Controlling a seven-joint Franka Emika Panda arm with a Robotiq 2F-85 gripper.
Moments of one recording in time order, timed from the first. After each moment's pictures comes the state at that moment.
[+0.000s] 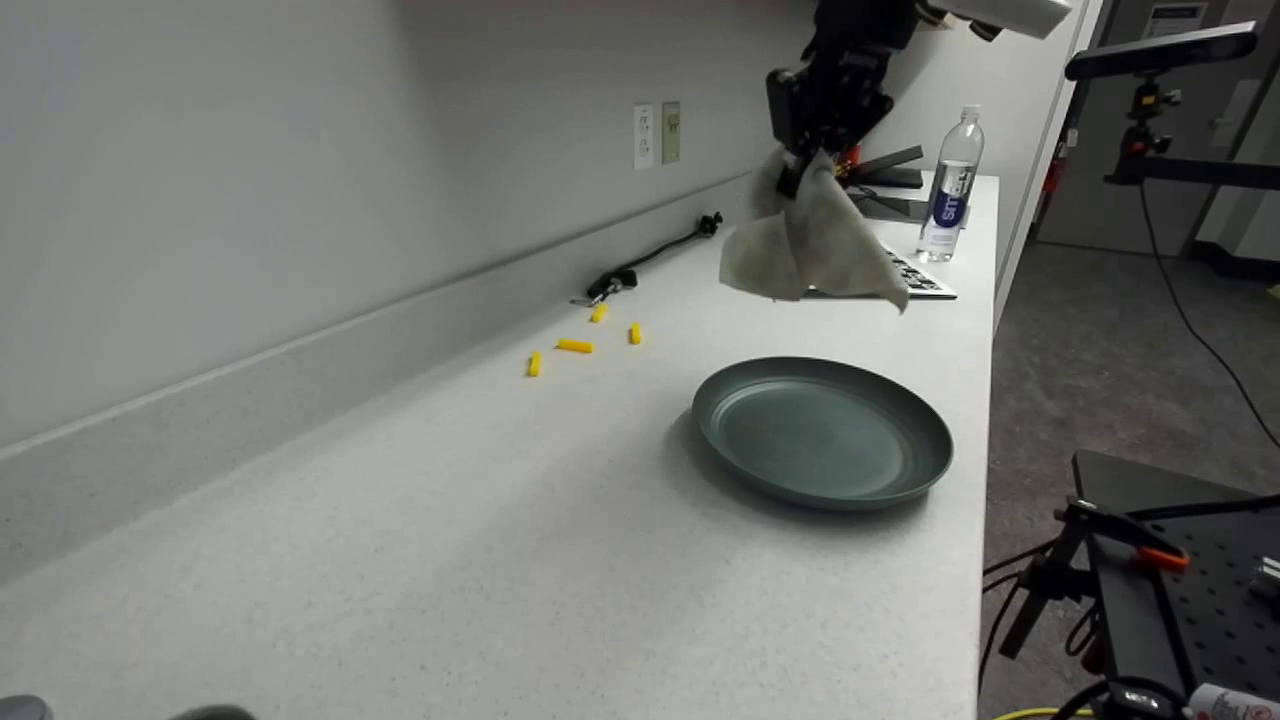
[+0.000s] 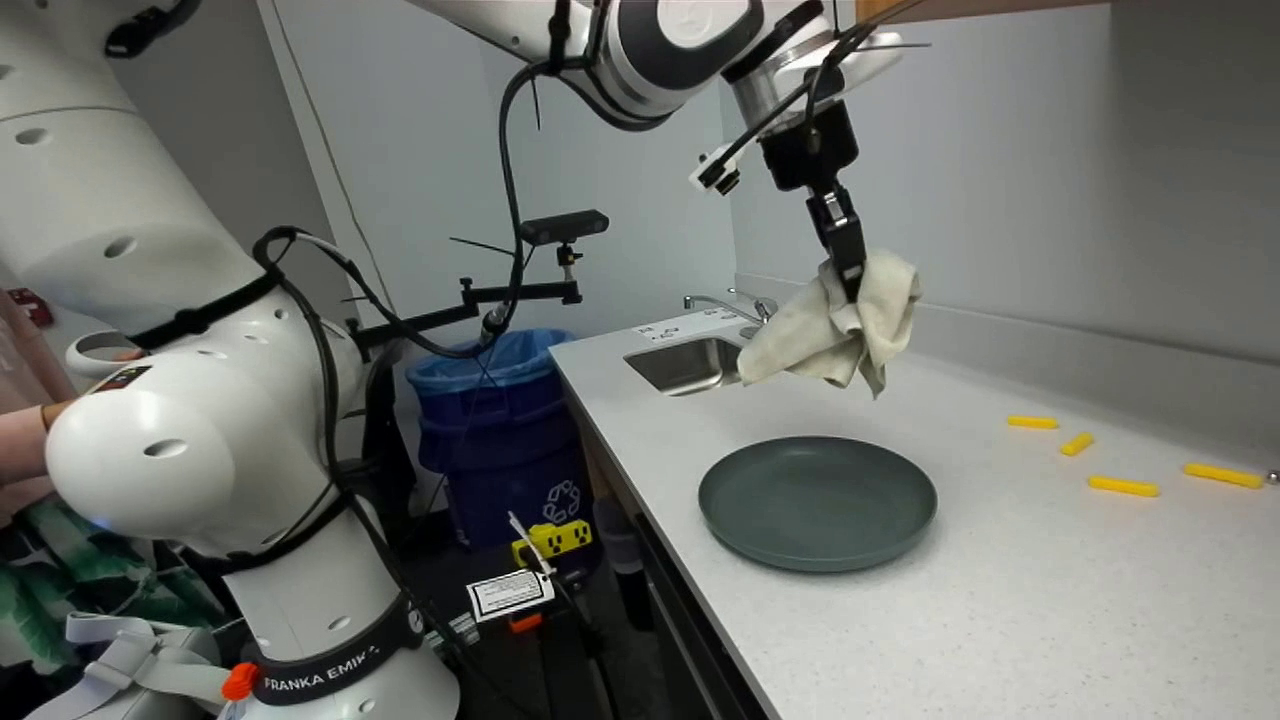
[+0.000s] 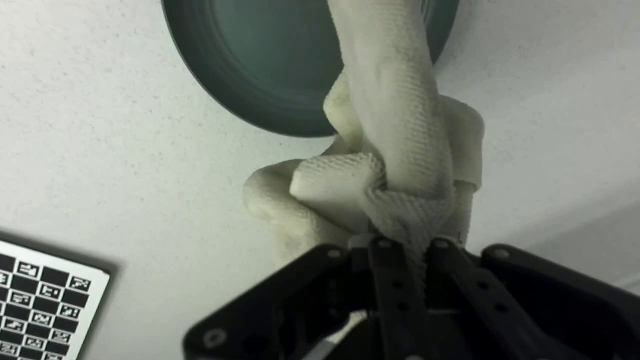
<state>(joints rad) -0.15 -0.27 0.14 -2.34 0.00 2.37 0.49</state>
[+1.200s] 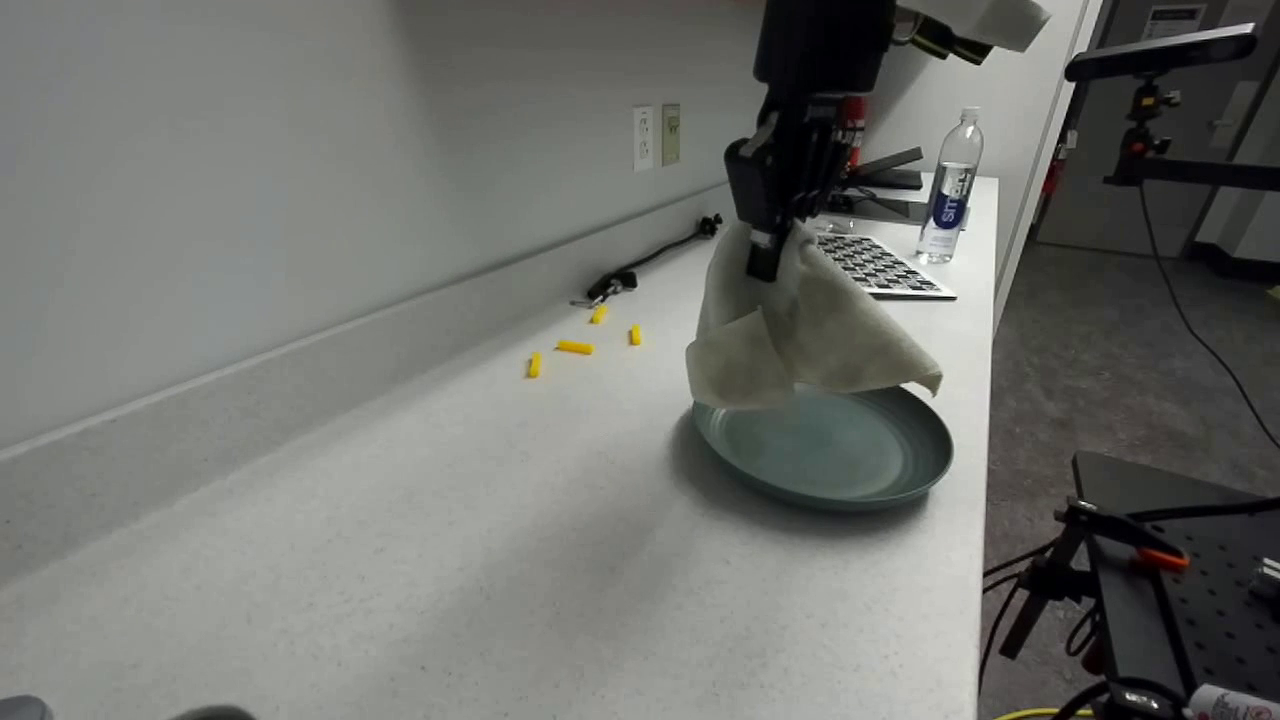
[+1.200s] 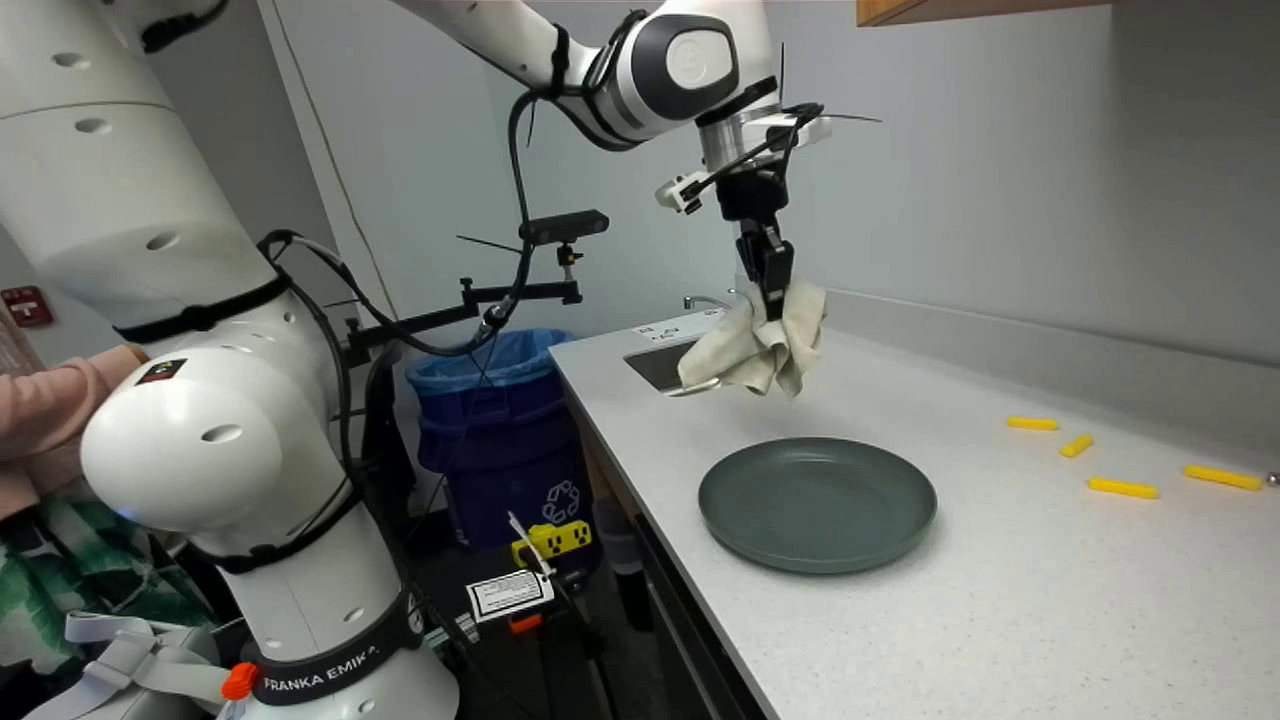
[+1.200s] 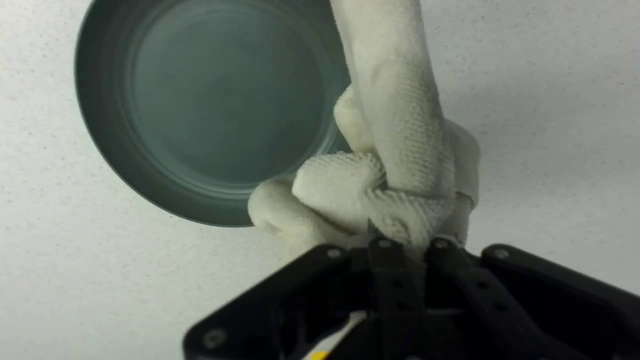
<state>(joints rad) 0.05 -0.16 0.17 -2.24 0.00 2.22 0.41</state>
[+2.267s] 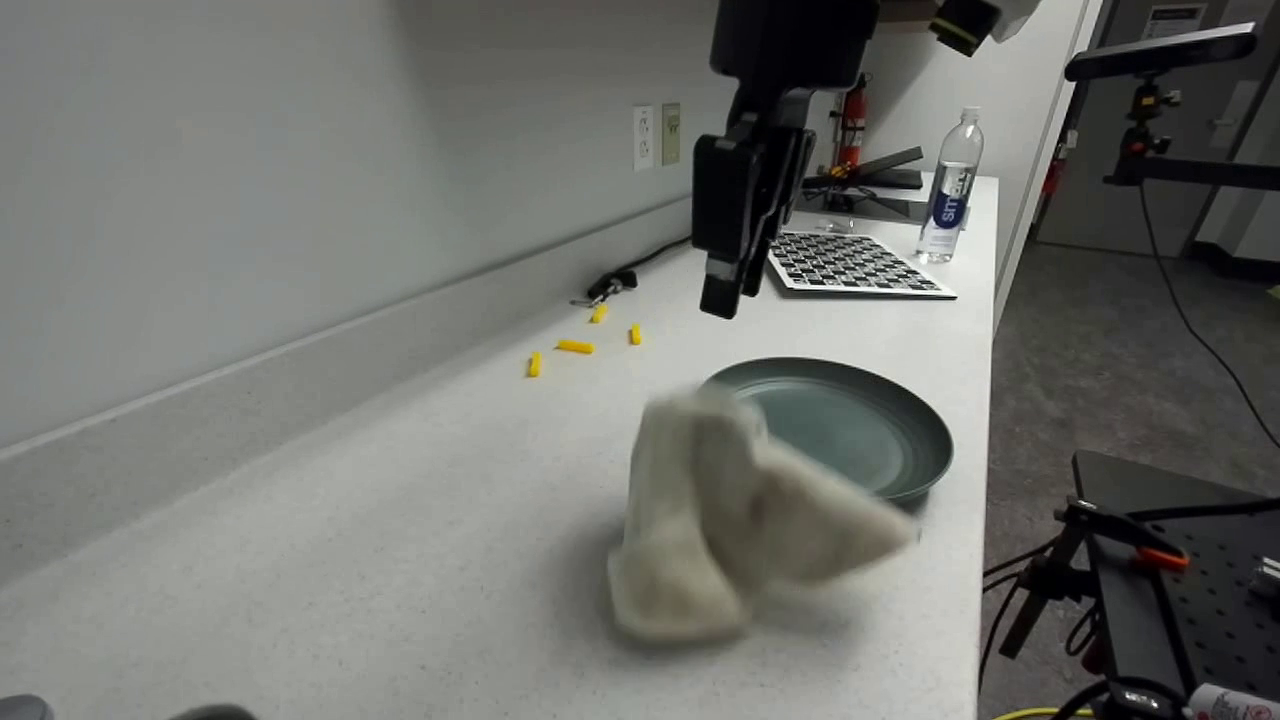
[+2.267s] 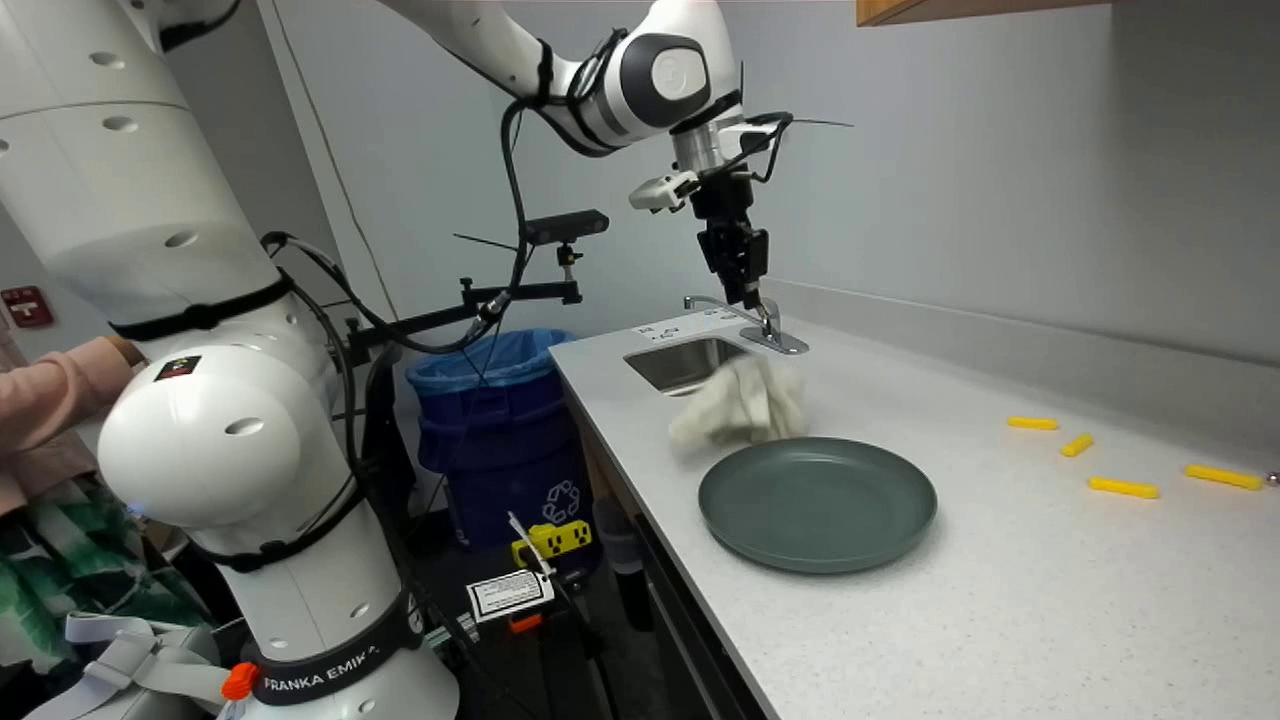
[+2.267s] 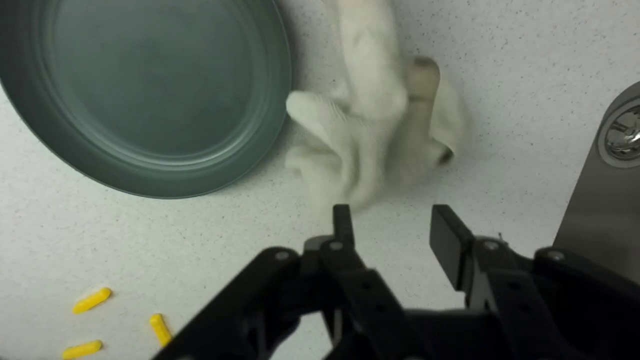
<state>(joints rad) 0.14 -0.12 0.21 -2.19 -0.01 2.22 0.31</state>
